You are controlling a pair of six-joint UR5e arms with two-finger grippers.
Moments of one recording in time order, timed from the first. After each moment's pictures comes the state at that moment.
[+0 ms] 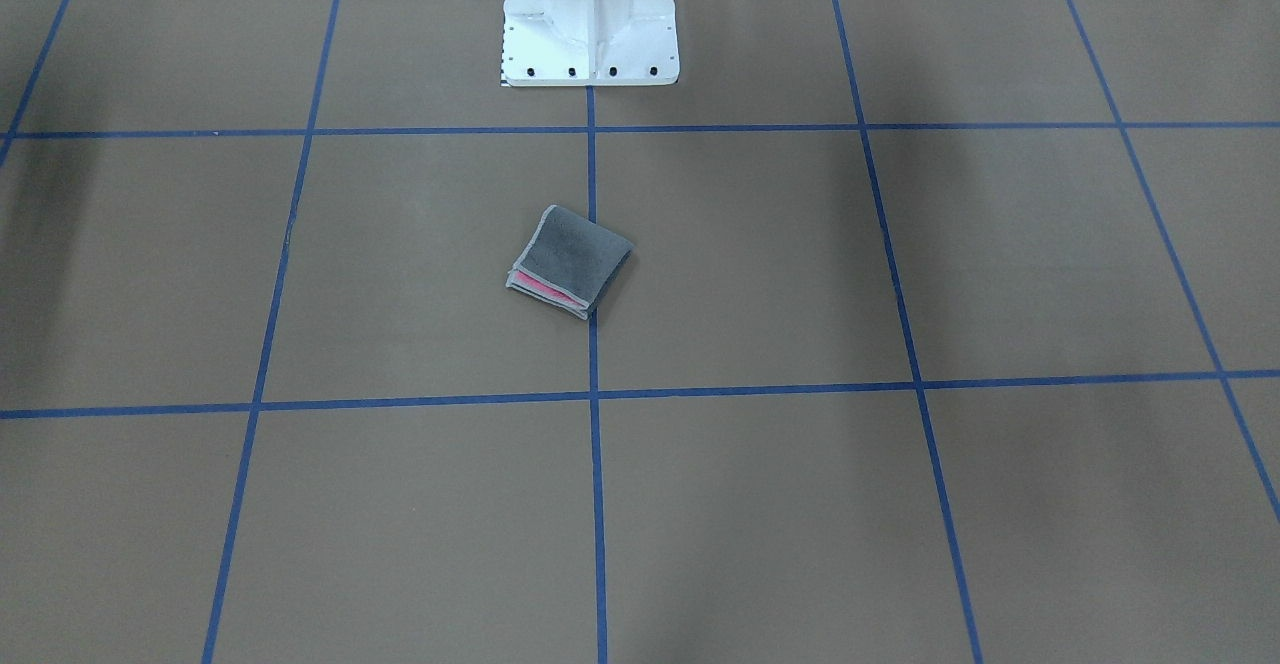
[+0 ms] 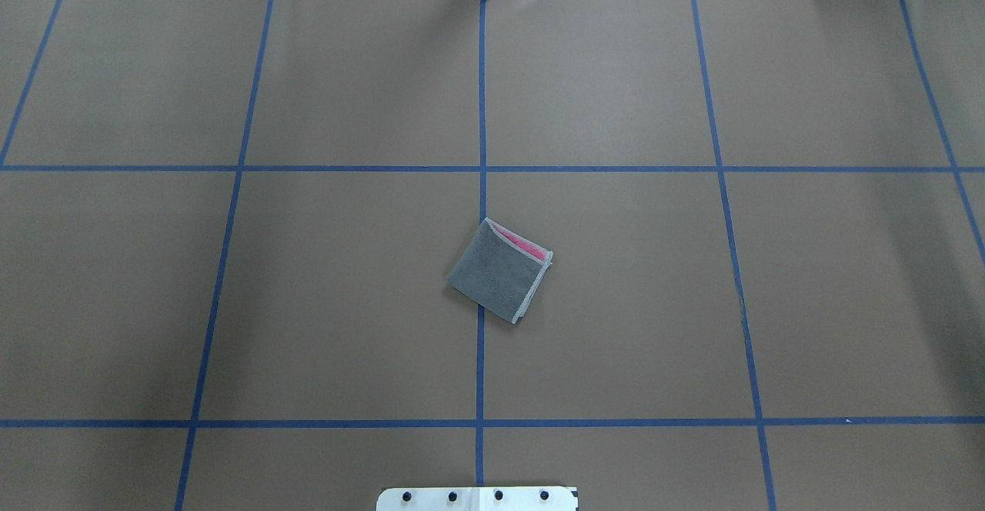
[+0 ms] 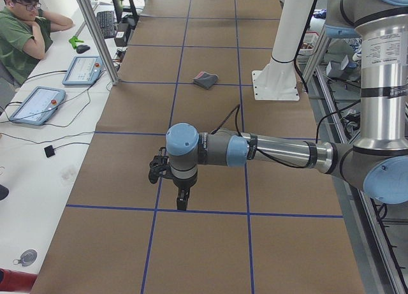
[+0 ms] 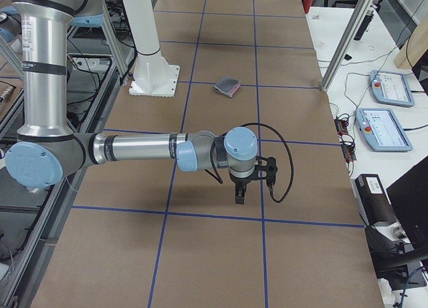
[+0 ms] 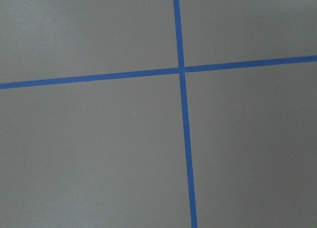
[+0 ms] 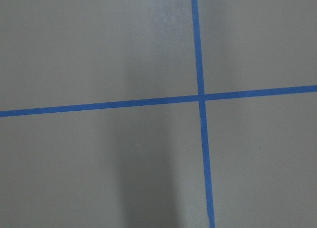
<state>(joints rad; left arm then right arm) -1.59 -1.47 -1.80 -1.49 -2.31 0.07 1.57 -1.64 1.73 -1.49 2.44 0.21</state>
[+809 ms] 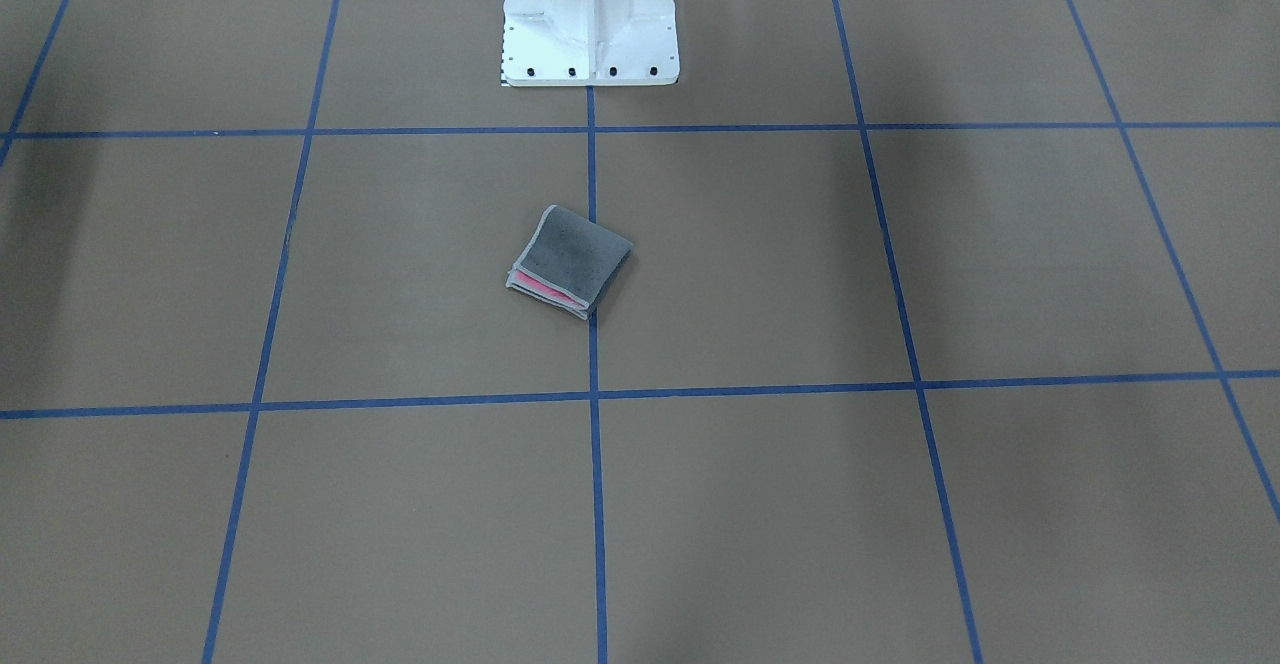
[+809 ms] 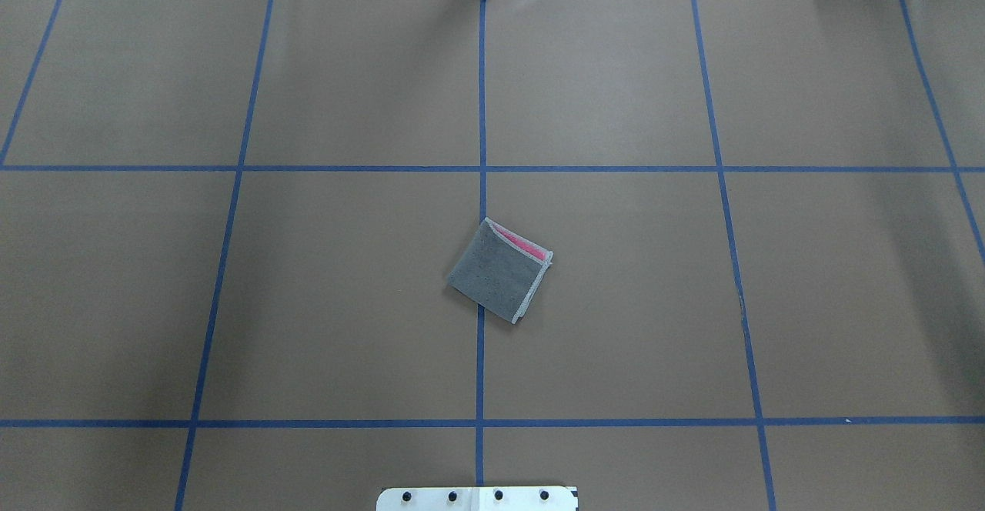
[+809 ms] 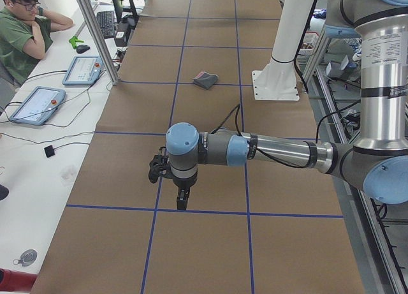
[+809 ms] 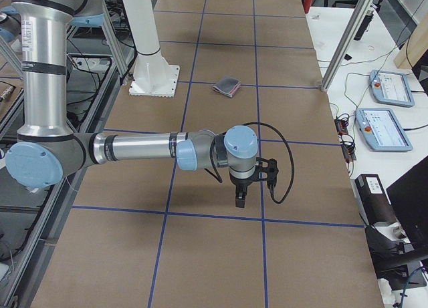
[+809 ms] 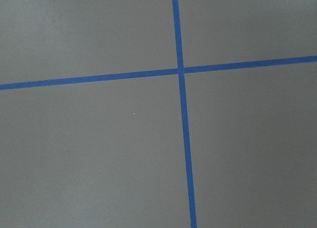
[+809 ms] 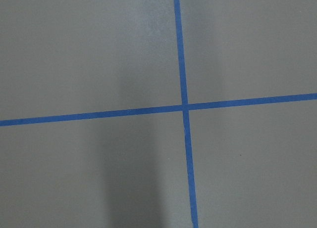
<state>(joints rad) -1.59 -1.47 -1.80 -1.49 -2.31 0.07 1.57 -1.64 1.73 -1.51 2.38 0.21</state>
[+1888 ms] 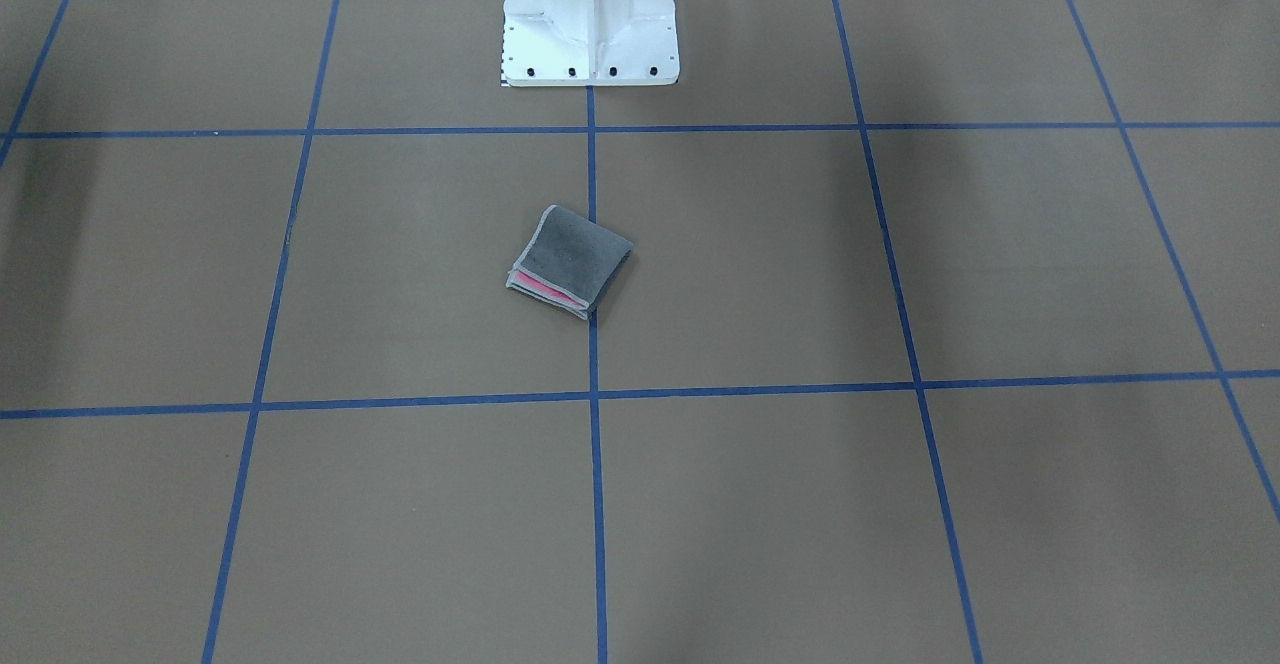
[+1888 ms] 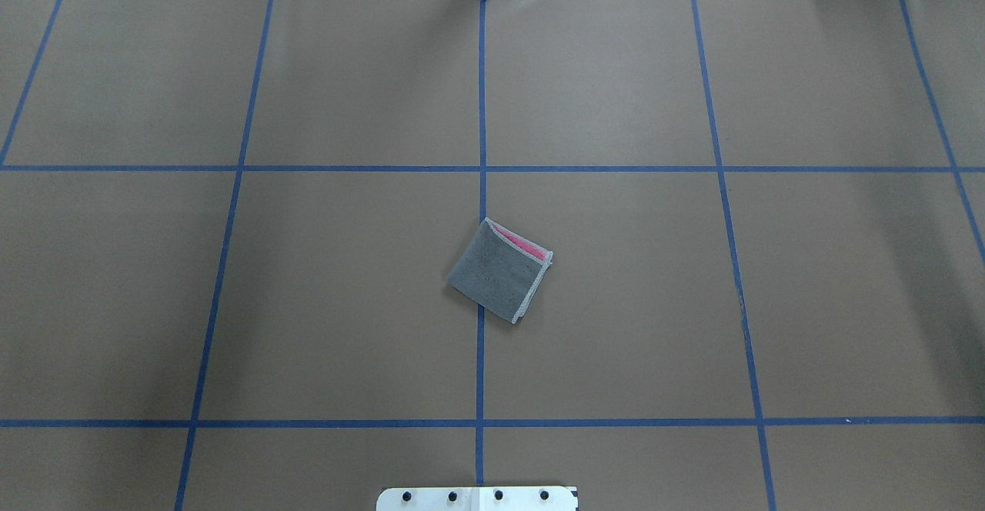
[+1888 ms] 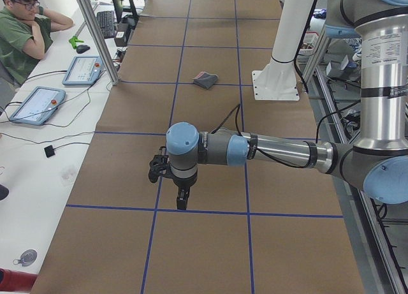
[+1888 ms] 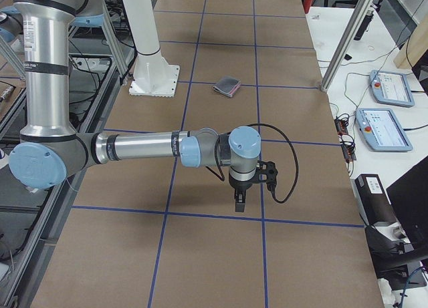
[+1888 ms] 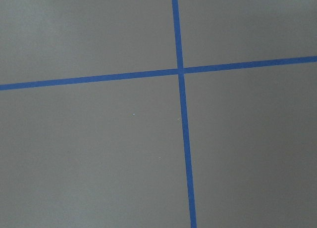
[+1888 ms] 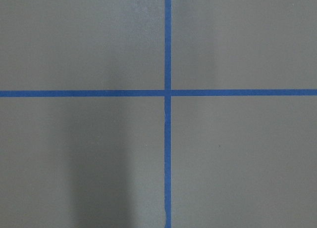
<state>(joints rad) -1.59 -1.47 -1.80 -1.49 -2.31 0.07 1.56 -1.62 1.73 -1.62 2.31 0.07</state>
